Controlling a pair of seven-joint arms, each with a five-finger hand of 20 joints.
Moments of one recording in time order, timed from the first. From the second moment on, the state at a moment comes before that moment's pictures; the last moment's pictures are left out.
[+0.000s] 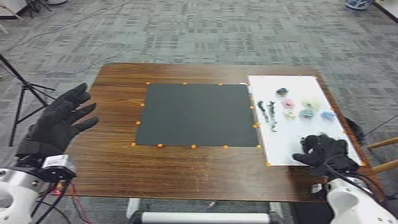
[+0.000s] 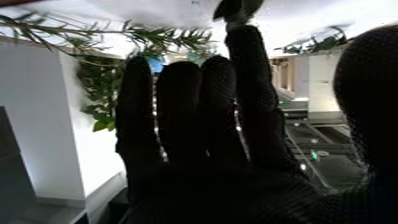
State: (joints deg) left arm 132.5 -57.4 -115.0 -127.8 43.7 -3.3 -0.8; right arm -122.4 -33.0 79.3 -121.2 -132.9 13.9 40.4
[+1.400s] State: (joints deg) left arm 132.6 -57.0 -115.6 -128.0 43.6 -3.1 -0.6; right arm -125.7 -29.9 83.6 -122.2 -132.8 4.5 40.5
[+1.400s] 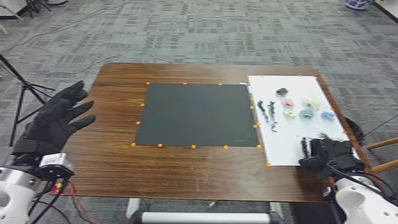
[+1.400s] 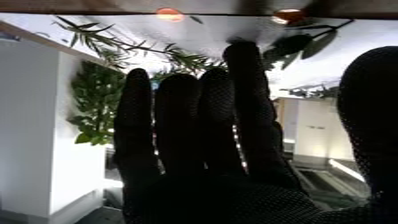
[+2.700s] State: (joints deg) left arm 133.1 -57.0 -116.4 -128.1 43.5 -3.0 -0.7; right arm -112.0 -31.5 75.6 -119.6 -132.0 -8.4 43.2
